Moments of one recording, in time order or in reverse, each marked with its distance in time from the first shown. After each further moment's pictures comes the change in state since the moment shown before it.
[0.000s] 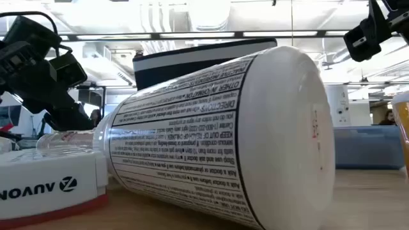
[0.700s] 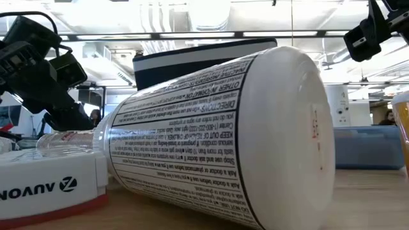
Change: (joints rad) left arm 0.000 0.000 0.000 0.000 0.000 0.000; right arm 0.000 0.000 0.000 0.000 0.000 0.000
